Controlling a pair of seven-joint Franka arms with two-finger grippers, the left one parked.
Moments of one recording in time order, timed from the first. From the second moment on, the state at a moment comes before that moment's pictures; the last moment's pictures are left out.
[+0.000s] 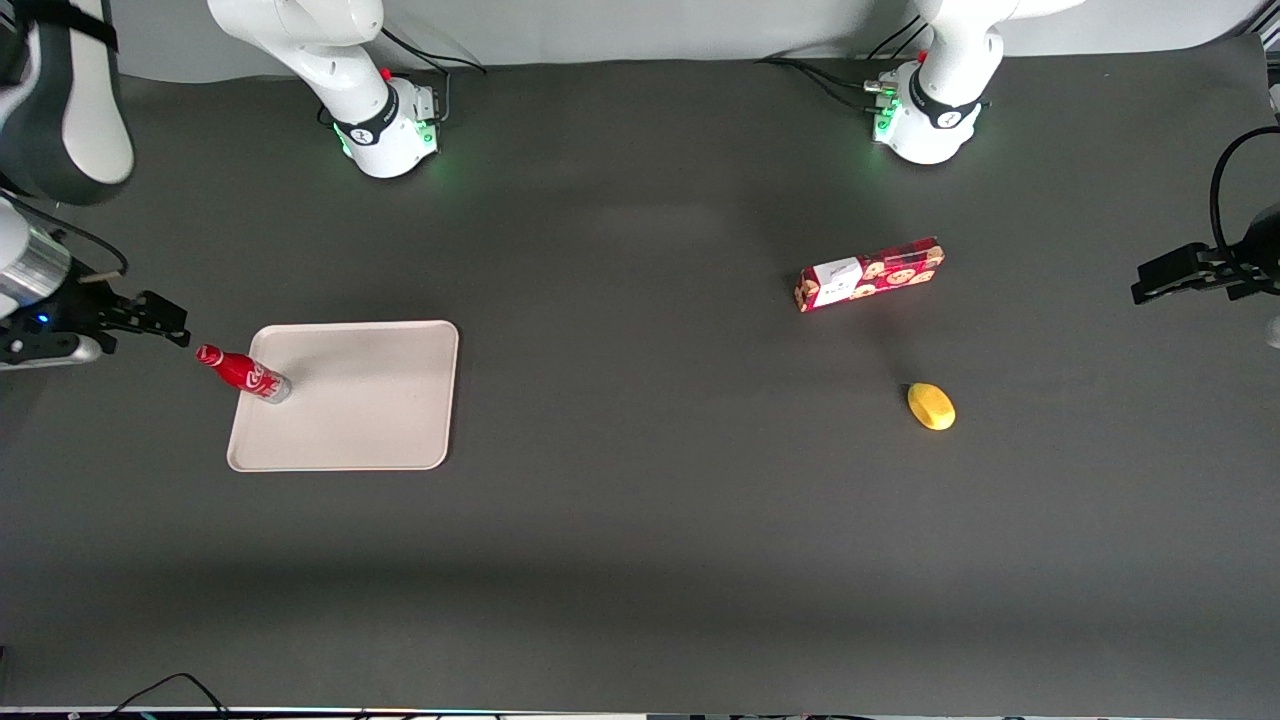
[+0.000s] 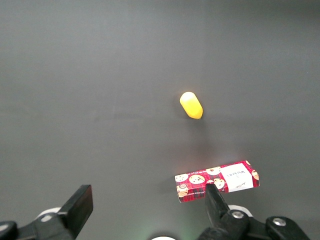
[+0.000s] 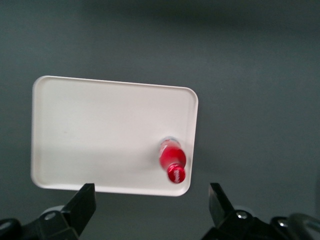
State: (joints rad) arm -0.09 -0.08 -0.08 -2.01 -0.06 1.99 -0.22
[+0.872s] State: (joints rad) arm -0.09 -0.08 0.05 -1.62 0.01 1.54 -0.04
